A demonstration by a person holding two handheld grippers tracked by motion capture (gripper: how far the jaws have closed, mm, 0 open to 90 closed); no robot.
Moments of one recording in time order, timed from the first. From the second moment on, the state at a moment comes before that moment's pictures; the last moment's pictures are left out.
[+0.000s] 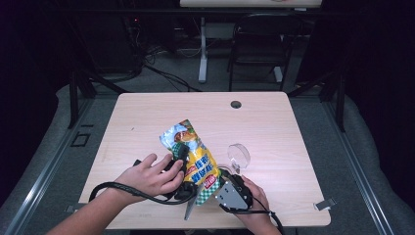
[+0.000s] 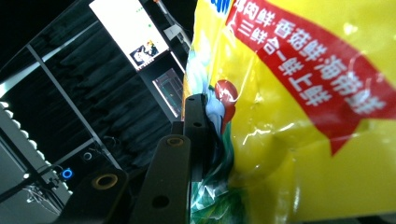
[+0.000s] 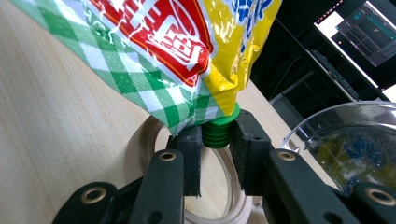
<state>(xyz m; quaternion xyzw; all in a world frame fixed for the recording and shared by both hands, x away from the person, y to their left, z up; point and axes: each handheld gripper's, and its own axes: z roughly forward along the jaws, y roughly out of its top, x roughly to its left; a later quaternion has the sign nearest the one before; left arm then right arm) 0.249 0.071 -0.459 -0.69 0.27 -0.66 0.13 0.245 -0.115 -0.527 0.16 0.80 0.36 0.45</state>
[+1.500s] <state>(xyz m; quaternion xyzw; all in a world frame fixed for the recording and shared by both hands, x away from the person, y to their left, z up) 0.246 0.071 -0.455 -0.69 0.27 -0.66 0.14 0.245 -0.113 -0.526 0.16 0.80 0.38 0.43</state>
